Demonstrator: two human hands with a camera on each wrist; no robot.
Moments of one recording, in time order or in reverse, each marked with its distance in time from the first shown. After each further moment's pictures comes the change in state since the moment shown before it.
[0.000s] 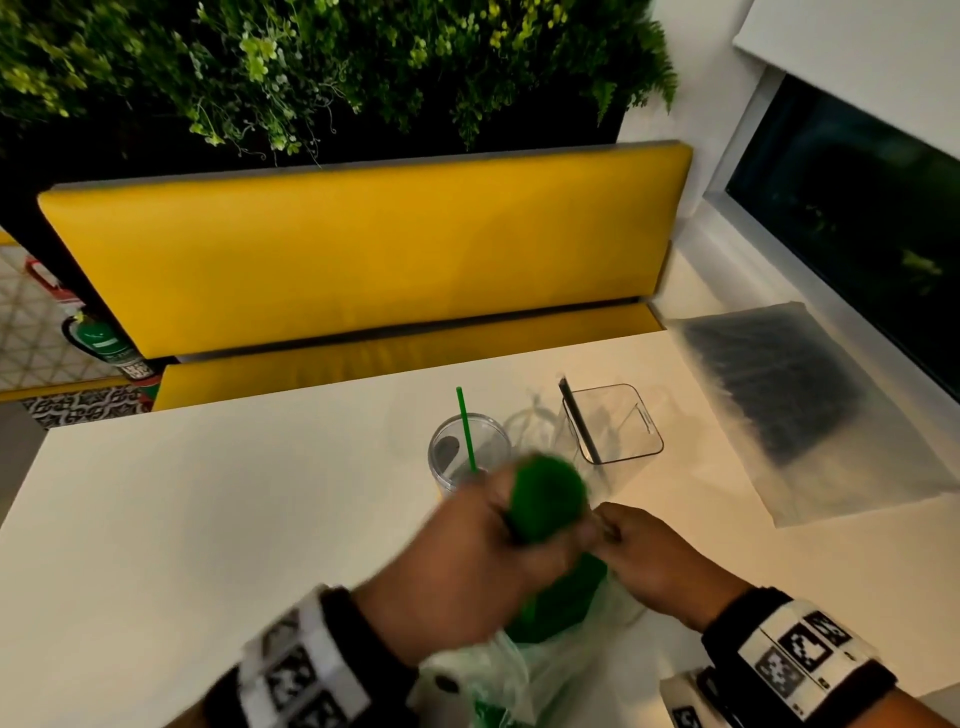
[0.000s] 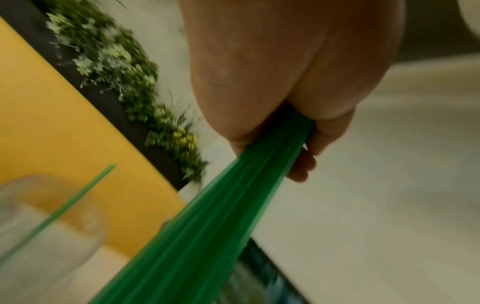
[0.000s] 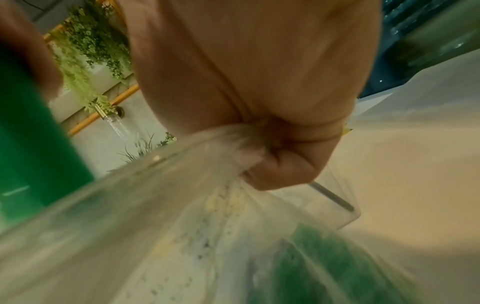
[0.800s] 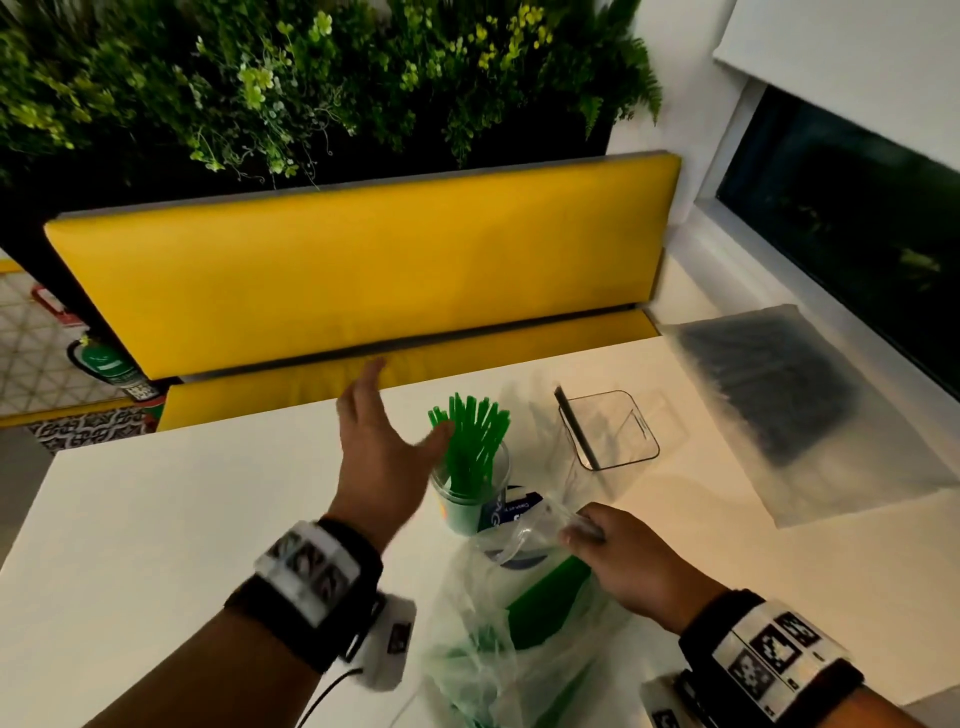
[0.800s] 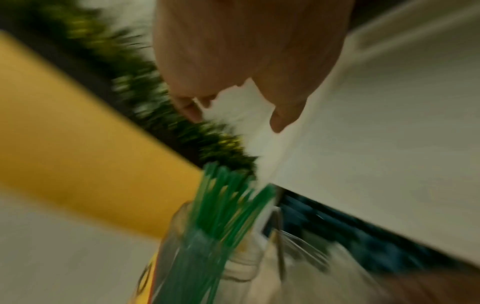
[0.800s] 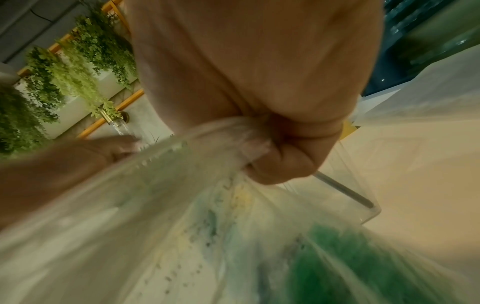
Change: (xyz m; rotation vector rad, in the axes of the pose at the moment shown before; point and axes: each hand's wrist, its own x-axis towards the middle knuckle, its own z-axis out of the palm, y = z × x) left_hand 0.036 -0.086 -0.070 0.467 0.750 -0.185; right_hand 0.001 -0.012 0.012 0.034 0.034 0.028
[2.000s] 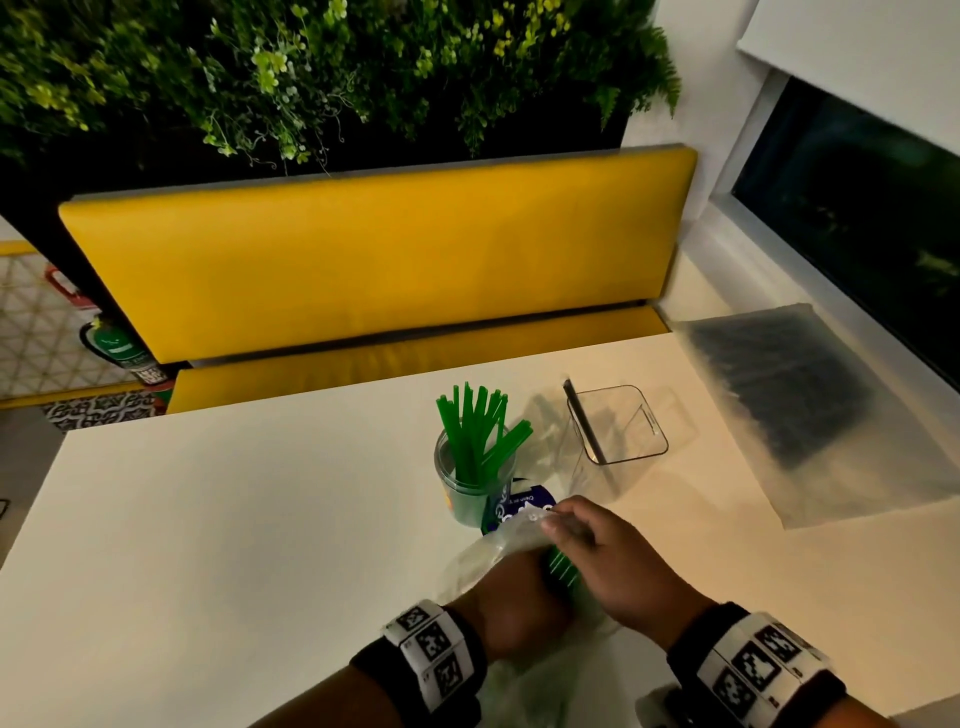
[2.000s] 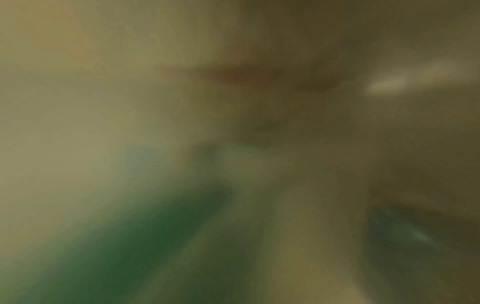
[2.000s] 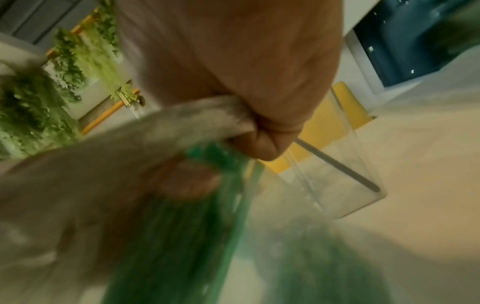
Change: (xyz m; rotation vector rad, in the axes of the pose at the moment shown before) left_hand -0.101 0.017 0.066 0.159 -1.027 -0.068; right_hand 0.002 0.011 0.025 0.043 0.080 -0.208
